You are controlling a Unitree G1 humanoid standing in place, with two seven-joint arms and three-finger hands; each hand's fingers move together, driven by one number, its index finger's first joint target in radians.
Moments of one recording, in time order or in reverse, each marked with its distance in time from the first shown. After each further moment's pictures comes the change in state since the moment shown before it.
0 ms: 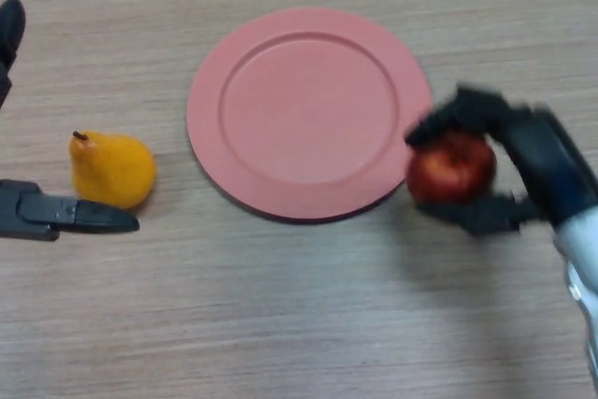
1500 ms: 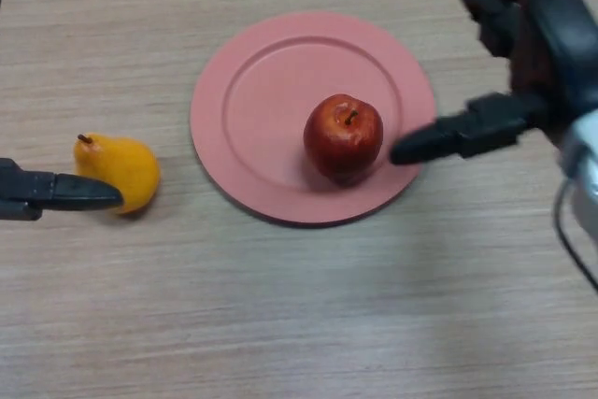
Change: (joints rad) left arm -0.007 0.054 0.031 -0.026 -0.106 0.060 0.051; right arm -0.146 -0.010 -0.066 -0.307 0.474 0.520 -0.067
